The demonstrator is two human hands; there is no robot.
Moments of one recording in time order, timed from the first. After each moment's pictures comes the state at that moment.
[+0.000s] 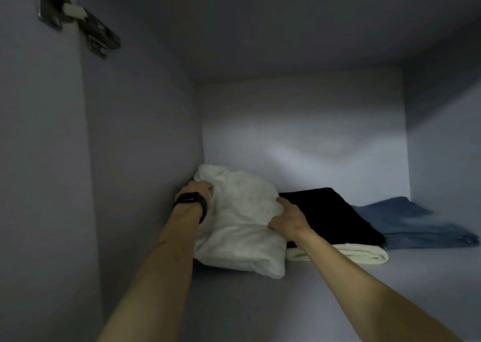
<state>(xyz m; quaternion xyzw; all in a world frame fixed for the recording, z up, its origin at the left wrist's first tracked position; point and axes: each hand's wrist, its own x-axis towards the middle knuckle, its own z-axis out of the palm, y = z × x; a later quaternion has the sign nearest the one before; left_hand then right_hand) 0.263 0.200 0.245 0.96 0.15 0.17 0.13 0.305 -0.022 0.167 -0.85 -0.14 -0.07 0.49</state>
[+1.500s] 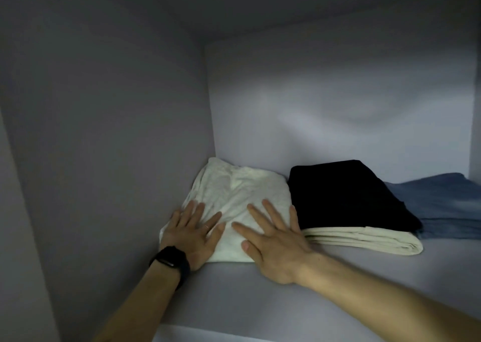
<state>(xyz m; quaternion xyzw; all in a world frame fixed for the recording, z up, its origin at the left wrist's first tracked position) 0.253 0.212 0.093 0.98 0.15 0.13 -0.09 0.302 -0.008 0.092 -0.91 -0.39 -0.14 0.02</state>
